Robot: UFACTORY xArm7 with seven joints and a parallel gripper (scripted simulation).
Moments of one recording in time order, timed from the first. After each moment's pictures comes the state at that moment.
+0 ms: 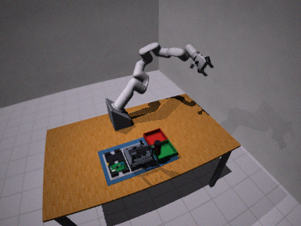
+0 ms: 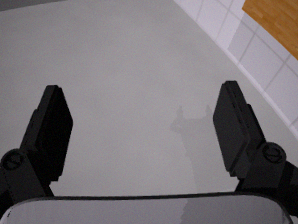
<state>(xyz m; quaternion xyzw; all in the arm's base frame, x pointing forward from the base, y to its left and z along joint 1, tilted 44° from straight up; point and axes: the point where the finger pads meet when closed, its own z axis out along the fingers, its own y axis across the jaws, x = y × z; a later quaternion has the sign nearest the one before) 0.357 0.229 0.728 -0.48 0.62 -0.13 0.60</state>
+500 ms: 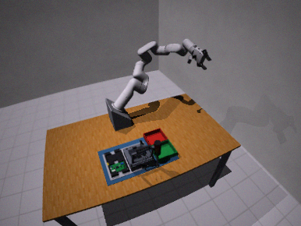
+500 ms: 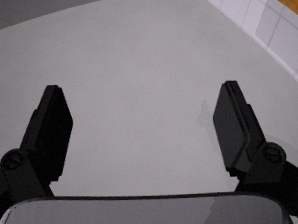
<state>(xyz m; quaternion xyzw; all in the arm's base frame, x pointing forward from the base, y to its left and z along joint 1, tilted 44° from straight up) 0.344 0.184 0.757 -0.43 0.65 -0.09 0.62</state>
